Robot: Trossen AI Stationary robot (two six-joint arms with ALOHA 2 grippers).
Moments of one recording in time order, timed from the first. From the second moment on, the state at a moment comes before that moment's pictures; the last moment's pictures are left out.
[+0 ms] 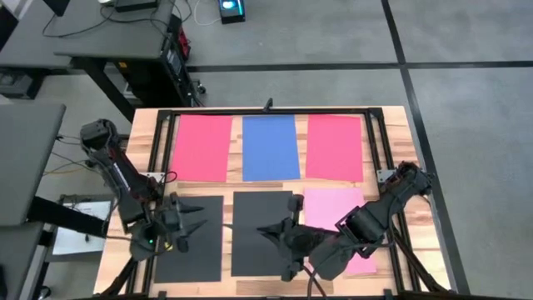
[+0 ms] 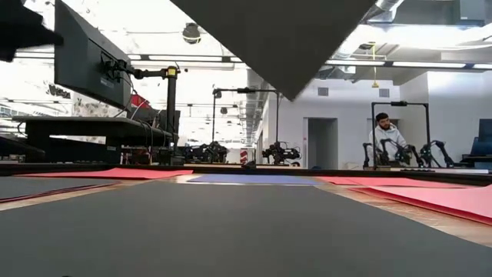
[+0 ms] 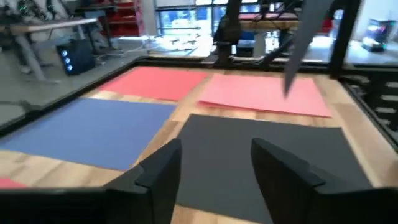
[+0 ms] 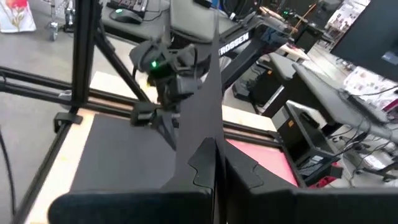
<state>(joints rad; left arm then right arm) -1.14 1.13 0.39 0.06 -1.38 -0.72 0.63 1.93 2.17 -0.67 0.84 -0.08</state>
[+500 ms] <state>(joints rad) -0.76 1.35 0.17 1.31 -0.68 -0.02 0.61 1.93 2.17 -0.67 0.76 -0.13</state>
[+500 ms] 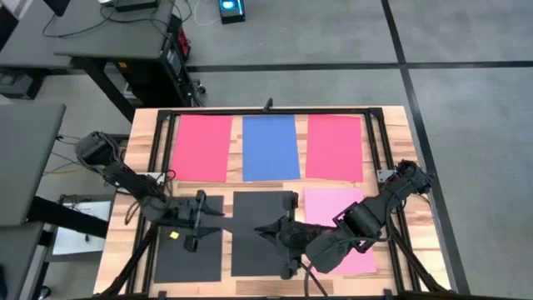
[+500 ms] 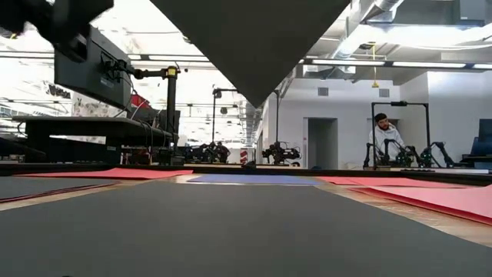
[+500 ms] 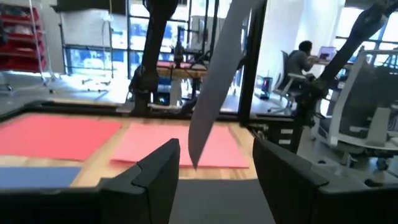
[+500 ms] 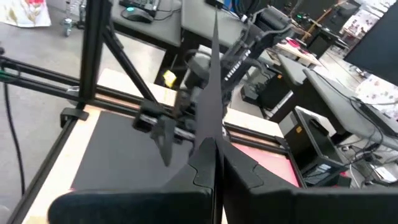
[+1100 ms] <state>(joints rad) -0.58 1.66 0.36 1.54 -0.38 0.07 0.63 1.92 2.17 -0.66 0.76 -0.12</state>
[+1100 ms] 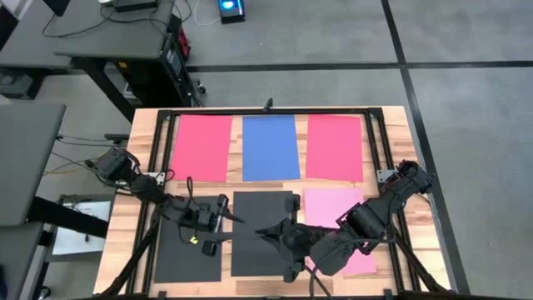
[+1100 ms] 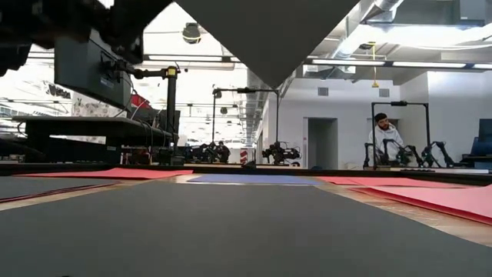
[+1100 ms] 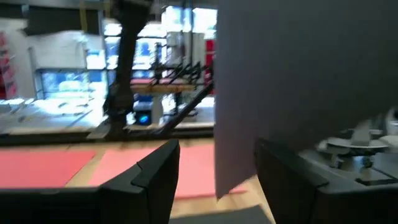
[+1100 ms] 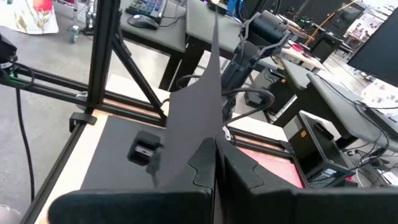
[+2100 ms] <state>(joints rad) -0.61 1.66 0.44 1.47 -0.38 0.06 0.63 1.92 2.17 -0.68 0.76 -0.10</state>
